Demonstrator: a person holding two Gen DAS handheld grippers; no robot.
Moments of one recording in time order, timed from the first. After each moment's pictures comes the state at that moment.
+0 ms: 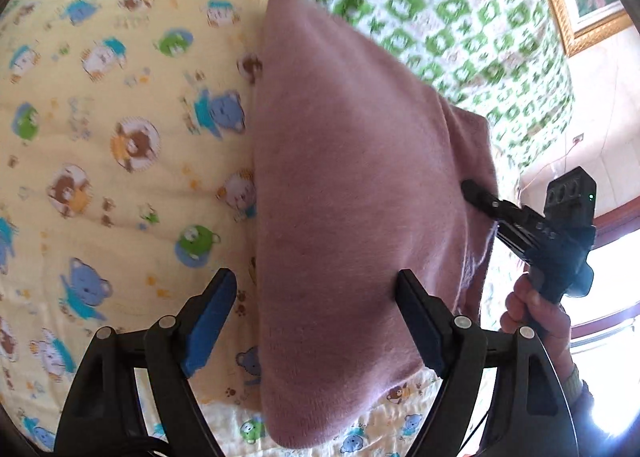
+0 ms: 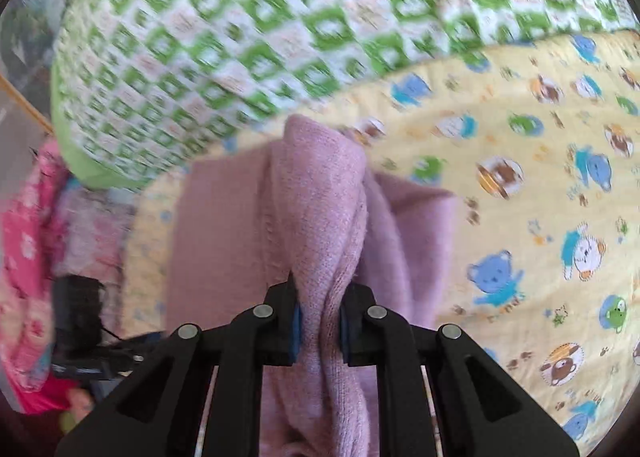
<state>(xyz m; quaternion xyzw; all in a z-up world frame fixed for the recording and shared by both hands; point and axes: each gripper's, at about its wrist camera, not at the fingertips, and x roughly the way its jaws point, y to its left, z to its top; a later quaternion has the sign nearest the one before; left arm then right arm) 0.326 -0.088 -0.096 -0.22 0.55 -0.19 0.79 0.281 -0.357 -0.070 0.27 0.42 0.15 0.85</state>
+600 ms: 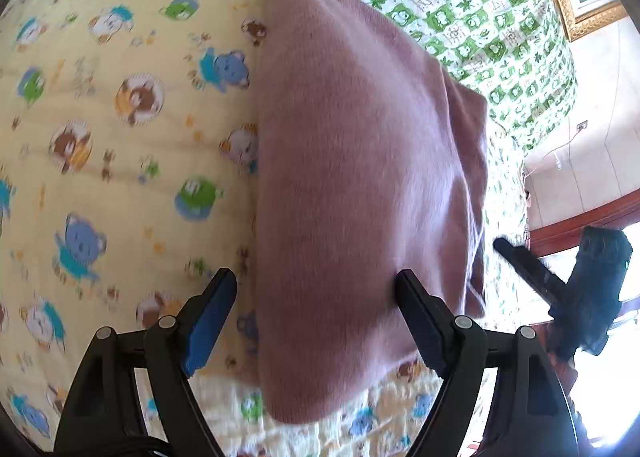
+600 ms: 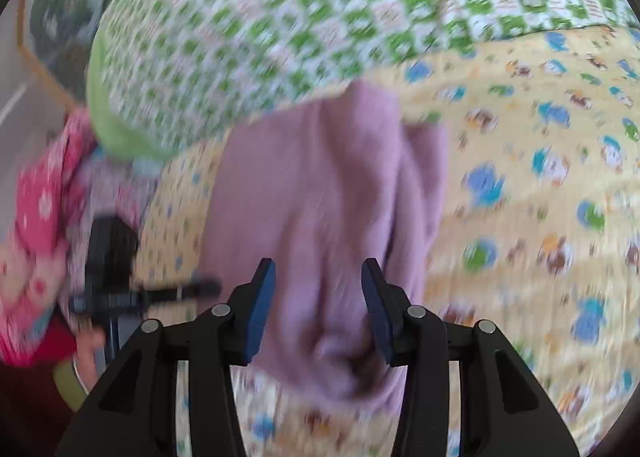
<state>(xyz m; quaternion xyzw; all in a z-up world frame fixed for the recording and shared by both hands) 0.302 -0.091 -0.108 -0.21 0.56 -0.19 0.78 0.183 -0.332 -0.052 0.25 0.40 0.18 0.87</state>
